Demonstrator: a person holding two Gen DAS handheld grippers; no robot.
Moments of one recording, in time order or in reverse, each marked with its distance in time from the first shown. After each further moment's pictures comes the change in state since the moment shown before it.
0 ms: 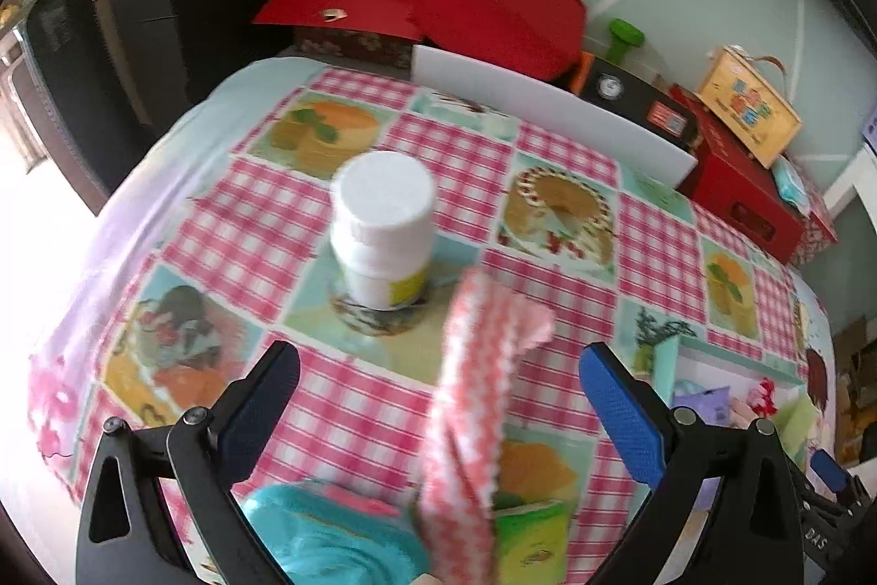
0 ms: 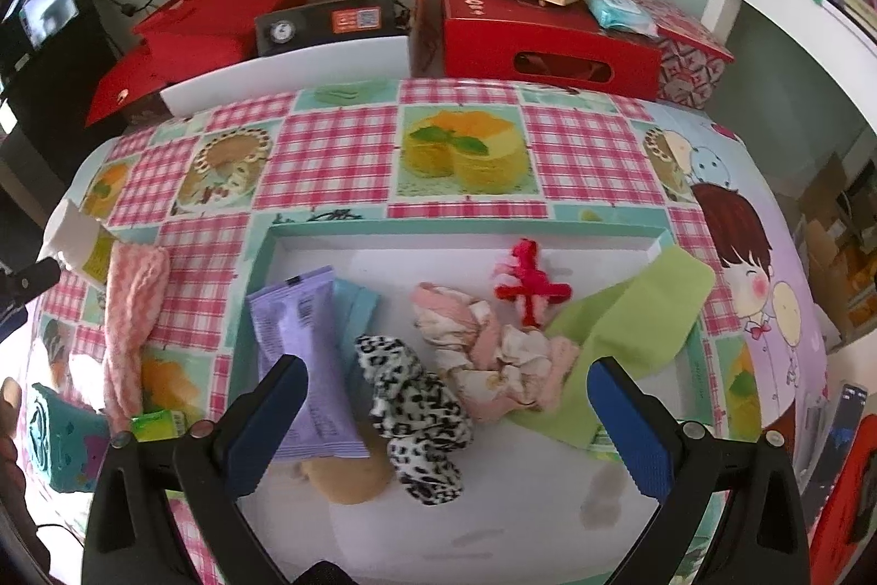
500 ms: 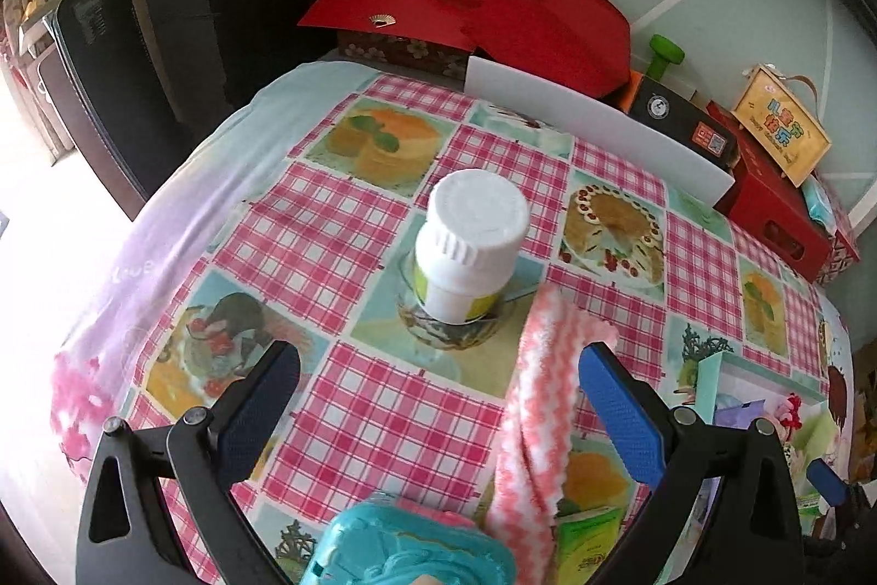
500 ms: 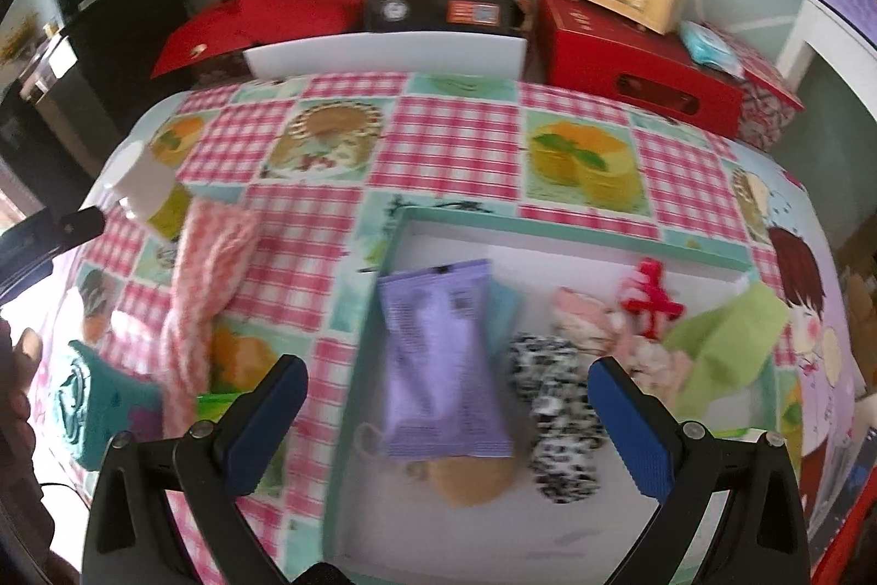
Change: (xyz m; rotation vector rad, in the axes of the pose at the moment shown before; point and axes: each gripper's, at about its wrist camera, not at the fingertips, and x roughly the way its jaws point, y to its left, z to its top) left arm -0.003 0.029 0.005 -0.028 -0.016 0.063; right arm -0.002 0.072 -0.004 -0.144 -0.005 0.110
